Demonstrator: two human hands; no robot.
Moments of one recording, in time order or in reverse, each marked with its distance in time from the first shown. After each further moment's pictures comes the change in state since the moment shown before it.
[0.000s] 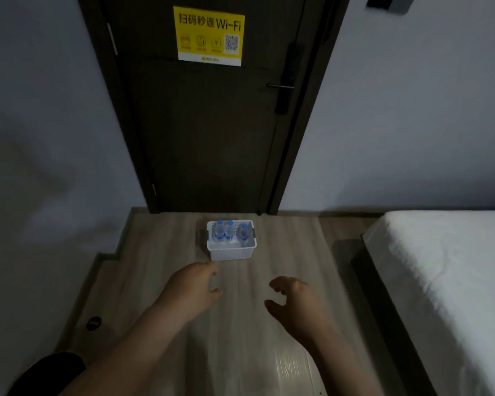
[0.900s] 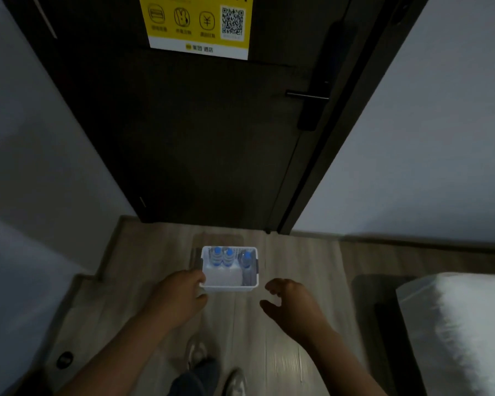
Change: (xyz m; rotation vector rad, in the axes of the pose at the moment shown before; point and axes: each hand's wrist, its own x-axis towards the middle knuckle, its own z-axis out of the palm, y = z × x) left_hand 0.347 -0.030 -0.021 -0.164 -0.110 -0.214; right_hand 0.374 0.044 -0.075 -0.017 -0.211 -0.074
